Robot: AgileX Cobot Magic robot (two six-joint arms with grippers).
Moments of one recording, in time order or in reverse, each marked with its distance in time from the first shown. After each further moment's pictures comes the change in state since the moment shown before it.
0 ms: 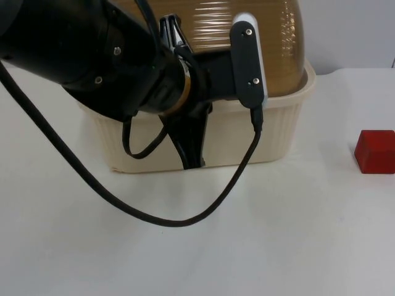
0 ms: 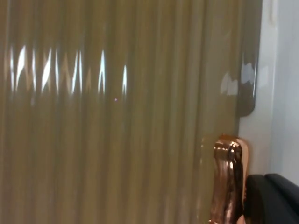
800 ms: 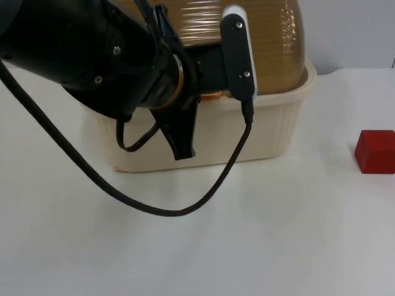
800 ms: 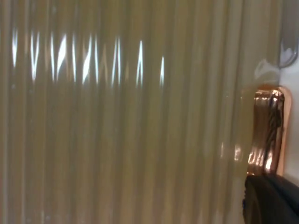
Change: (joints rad) right arm 0.000 0.000 0.000 0.000 0.000 0.000; left arm 0.000 0.000 0.000 0.002 0.101 -0.009
